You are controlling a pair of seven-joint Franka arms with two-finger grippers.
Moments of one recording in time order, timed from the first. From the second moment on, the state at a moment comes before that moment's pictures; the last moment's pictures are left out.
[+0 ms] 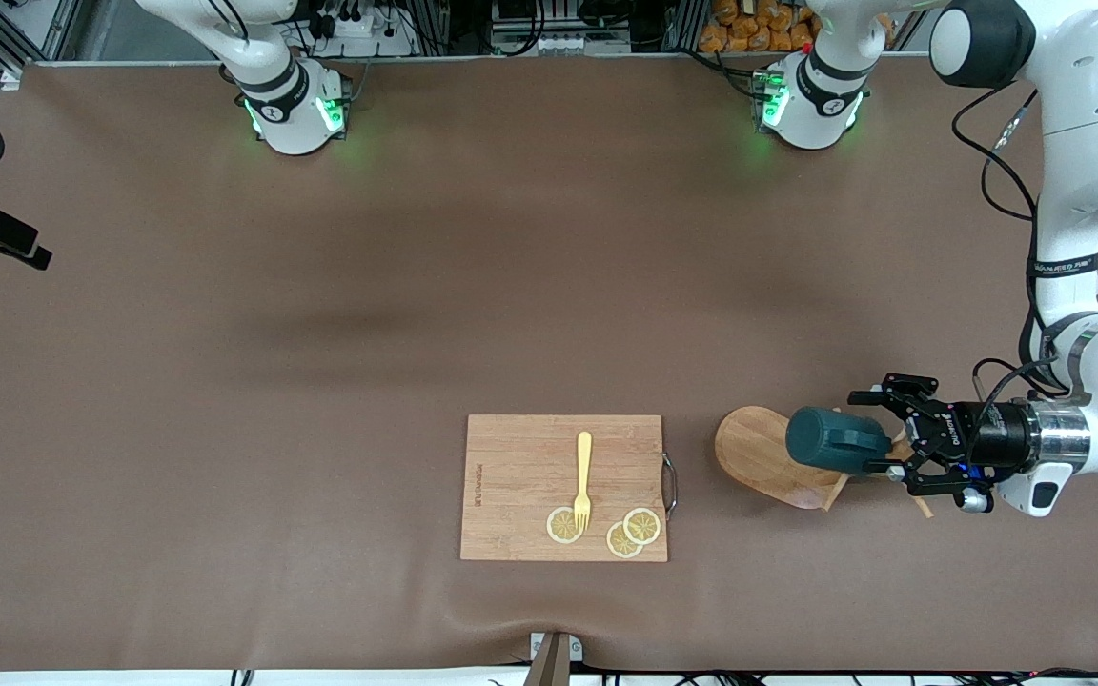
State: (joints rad) left arm 0.09 0.79 0.12 -1.26 -1.44 1.37 -0.73; right arm -0.07 0.04 -0.02 -1.48 0.02 1.49 0.05
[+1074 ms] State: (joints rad) left arm 0.10 0.57 0.13 -1.22 -1.37 1.36 -0.85; right arm -0.07 0.04 -0.02 -1.48 0.02 1.49 0.05
